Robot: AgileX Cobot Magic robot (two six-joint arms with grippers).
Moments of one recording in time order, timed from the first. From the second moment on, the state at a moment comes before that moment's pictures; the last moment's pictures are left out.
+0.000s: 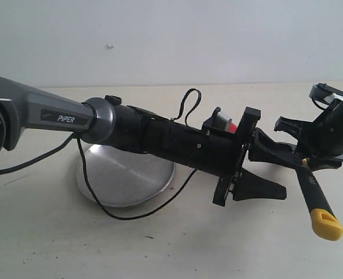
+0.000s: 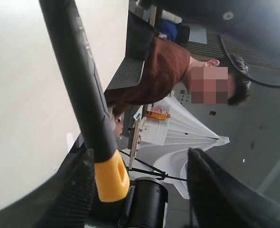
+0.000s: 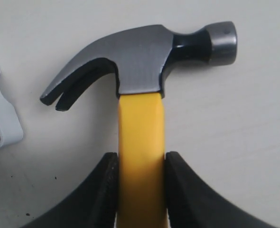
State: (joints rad) left arm -0.70 2.36 -1.54 -1.73 1.21 0.57; right arm 0.02 1.85 -1.01 0.30 0.56 0.20
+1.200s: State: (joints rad) left arm -0.82 2.58 -1.85 -1.73 1.20 0.47; right arm 0.02 1.85 -1.02 0.30 0.57 0.15
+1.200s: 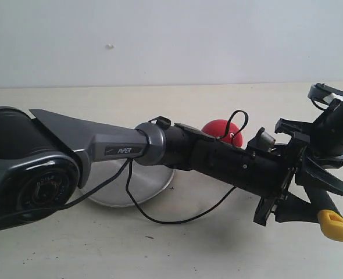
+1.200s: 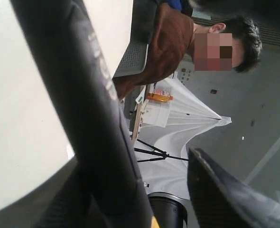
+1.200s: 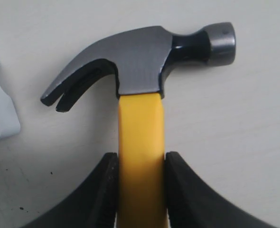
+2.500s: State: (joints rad) left arm -0.82 2.60 -1.86 -1.73 1.19 0.41; right arm 0.02 1.85 -1.02 0.31 0.54 0.14
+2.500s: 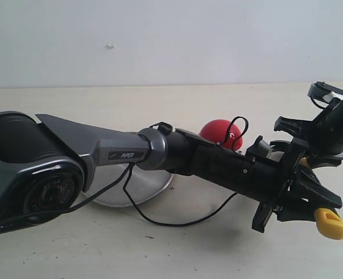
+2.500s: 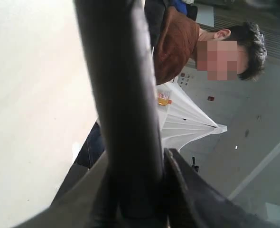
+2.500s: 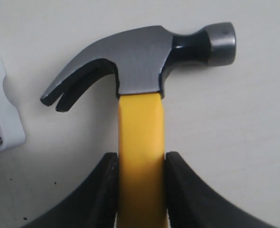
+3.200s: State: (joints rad) left arm -0.82 2.60 -1.86 -1.73 1.19 0.42; right arm 0.02 1.85 -1.02 0.32 0.54 0.12
